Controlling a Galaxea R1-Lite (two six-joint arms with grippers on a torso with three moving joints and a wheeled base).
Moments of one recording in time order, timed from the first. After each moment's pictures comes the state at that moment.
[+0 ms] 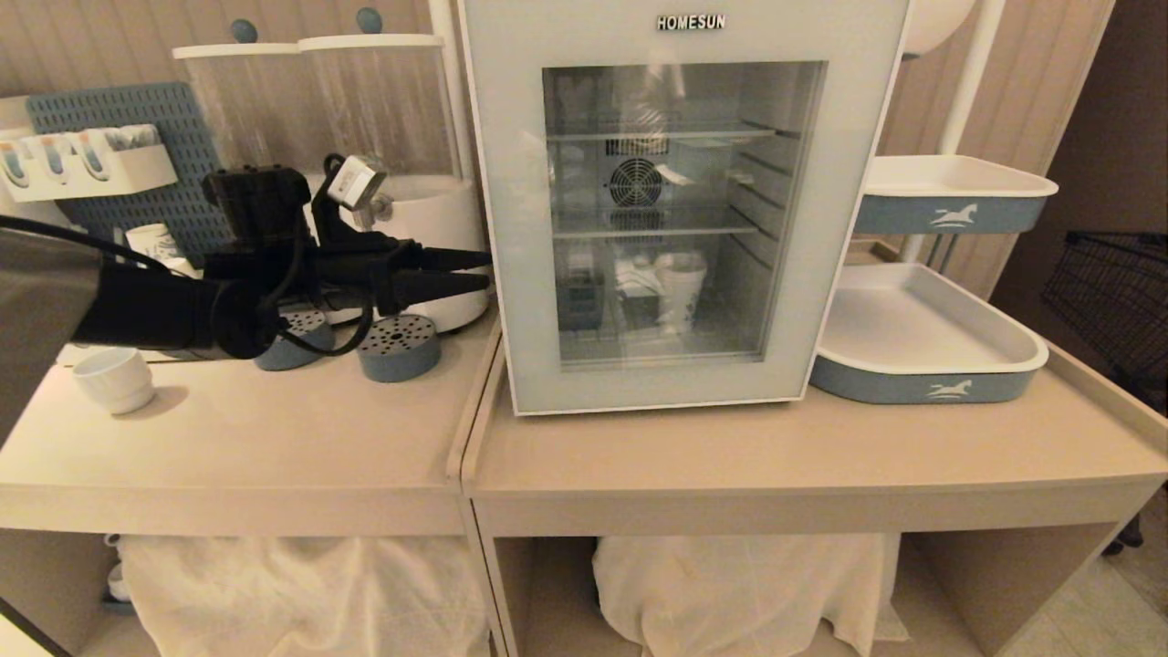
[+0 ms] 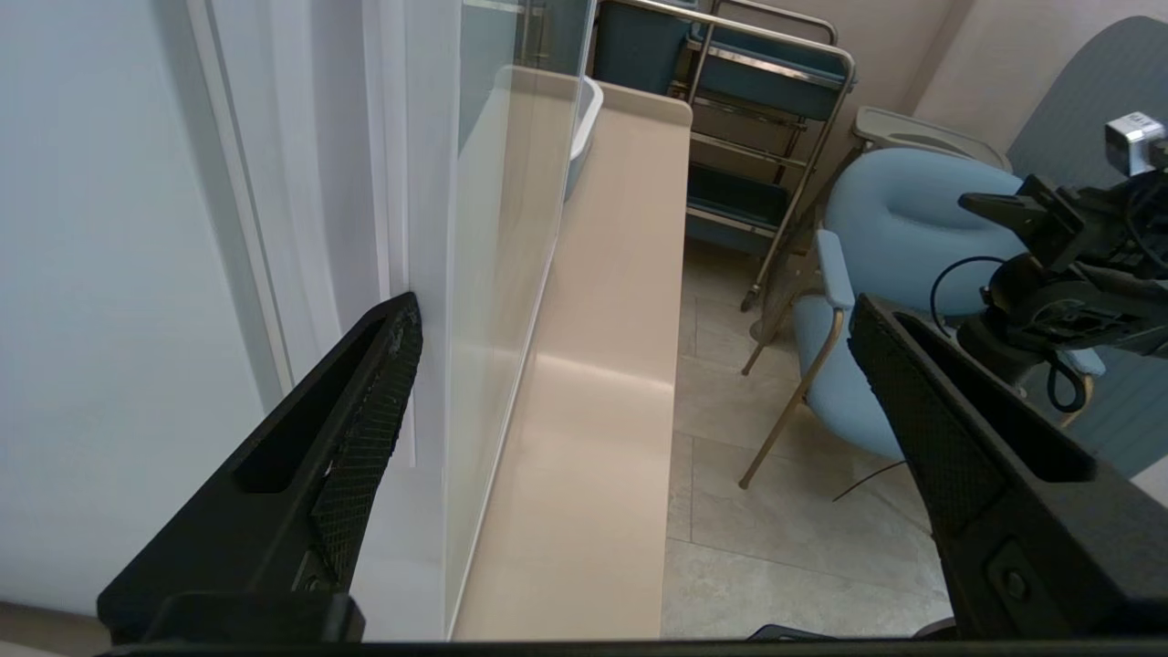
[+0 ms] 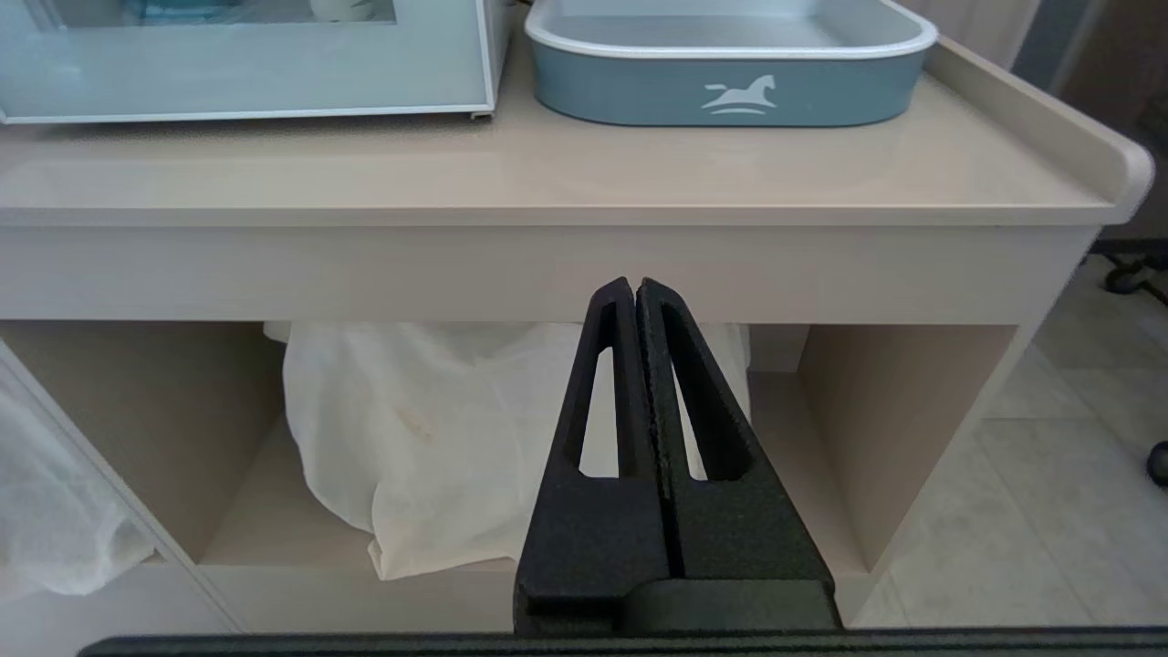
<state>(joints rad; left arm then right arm) -0.12 2.10 -1.49 -0.56 -1.33 -0.09 0.00 0.00 0.00 0.01 0.00 -0.04</state>
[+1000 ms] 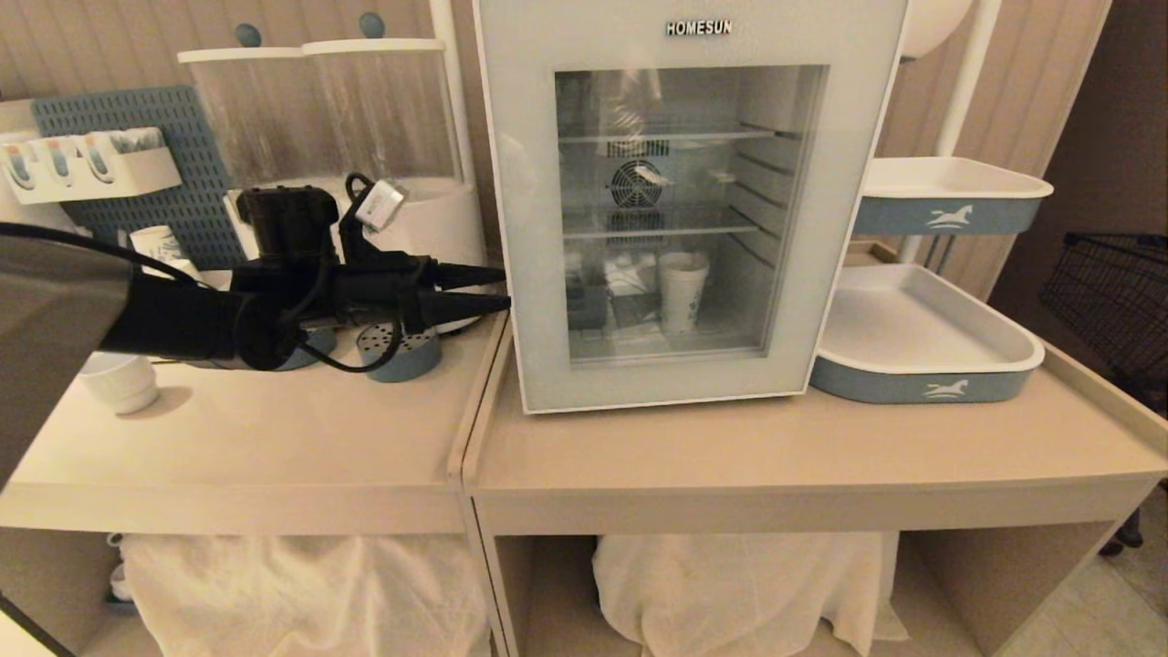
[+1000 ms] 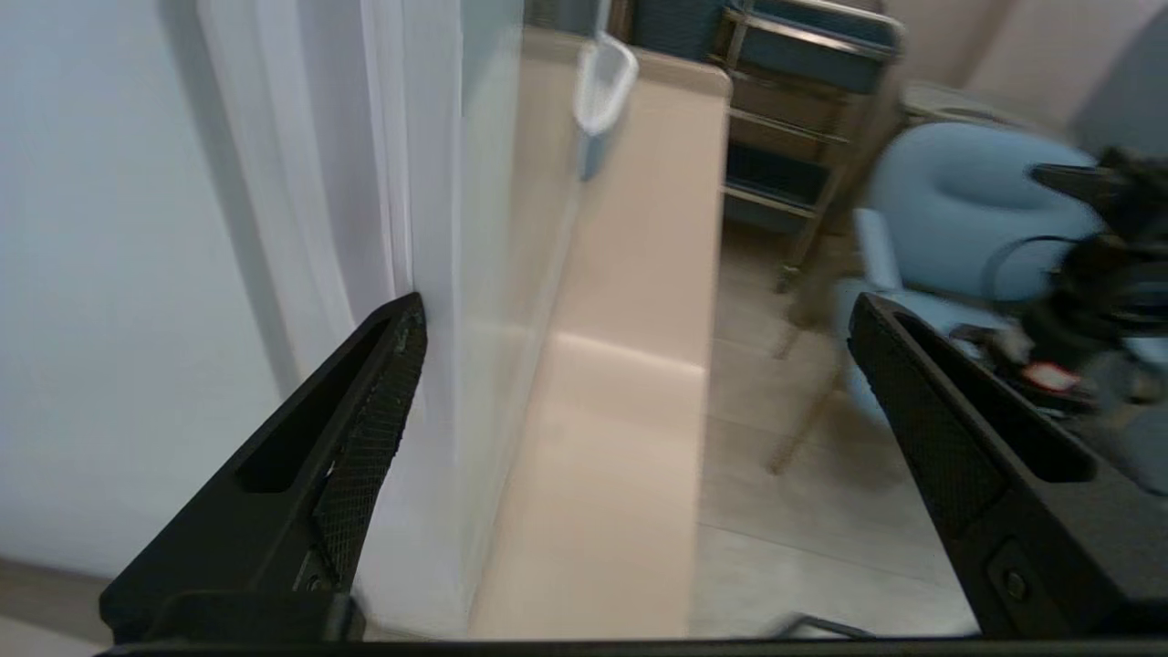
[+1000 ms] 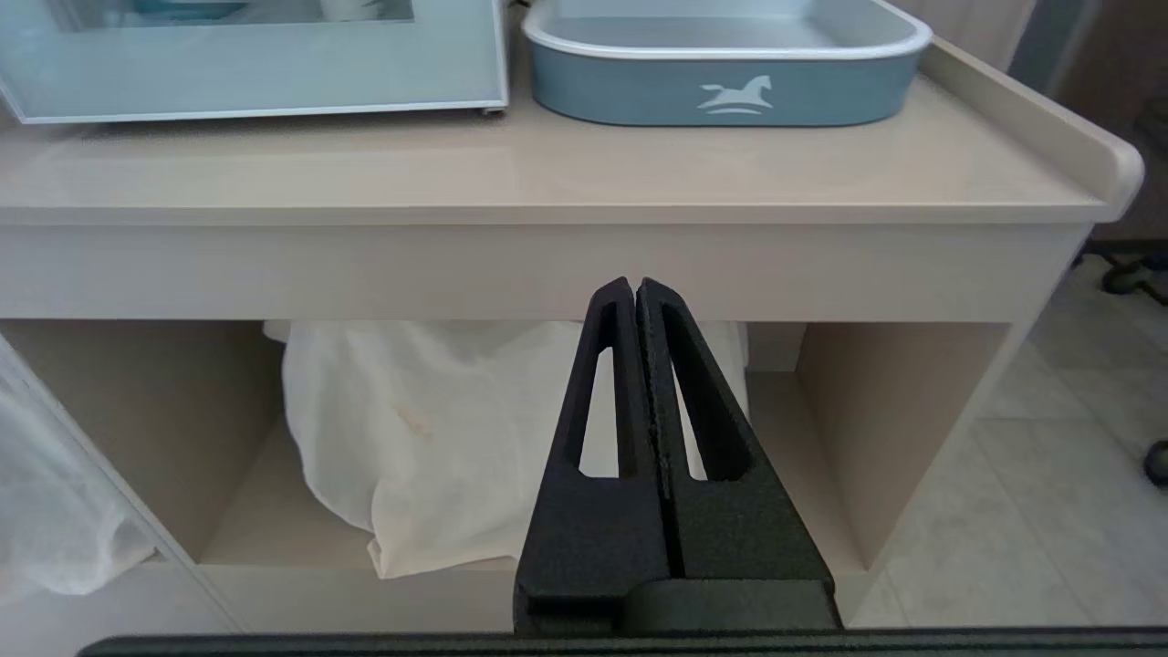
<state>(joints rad) -0.14 2.13 -1.47 -0.51 -1.25 0.00 0.00 0.00 0.00 0.01 0.00 -0.04</state>
